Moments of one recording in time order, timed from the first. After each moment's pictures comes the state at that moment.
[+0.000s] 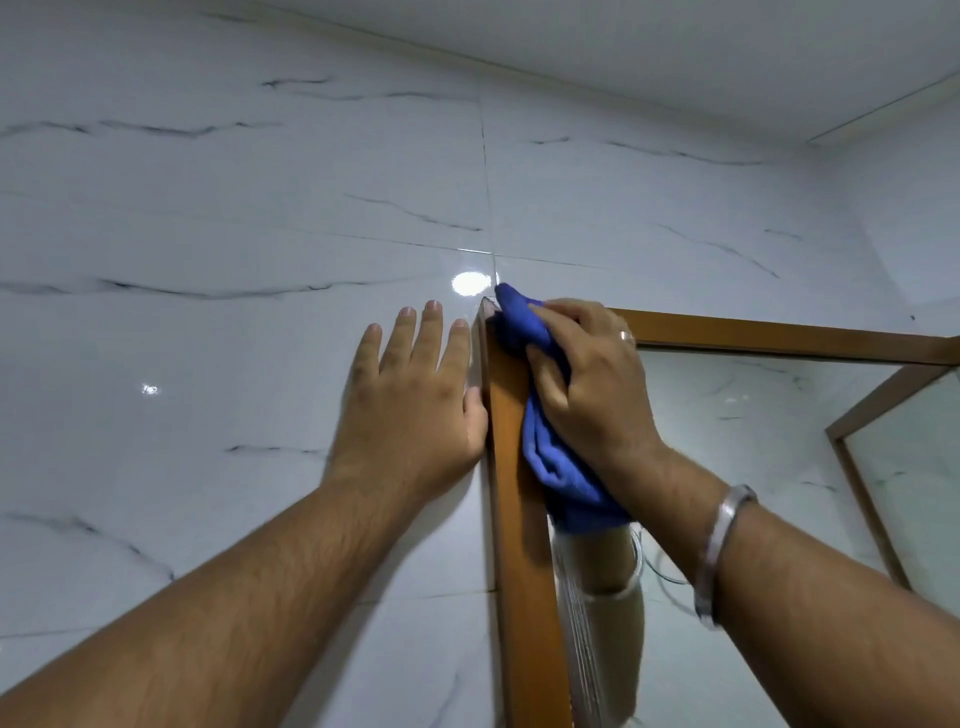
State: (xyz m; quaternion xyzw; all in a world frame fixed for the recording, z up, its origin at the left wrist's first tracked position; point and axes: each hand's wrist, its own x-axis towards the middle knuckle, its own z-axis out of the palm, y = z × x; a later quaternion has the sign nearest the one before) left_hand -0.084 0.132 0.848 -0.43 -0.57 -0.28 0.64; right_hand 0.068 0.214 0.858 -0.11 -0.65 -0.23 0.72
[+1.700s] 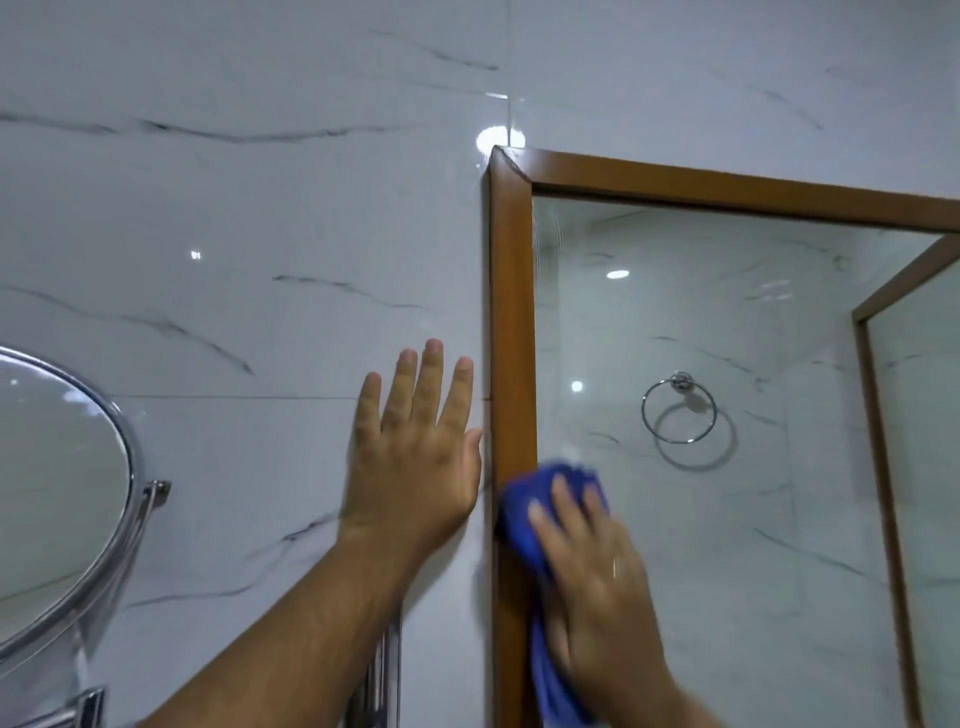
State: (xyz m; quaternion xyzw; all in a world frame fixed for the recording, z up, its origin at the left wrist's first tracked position) left_hand -0.088 0.124 0.668 -0.45 -0.64 -0.23 0.58; right_hand 0.059 0.212 0.572 -0.06 -0.74 -0.19 0.64
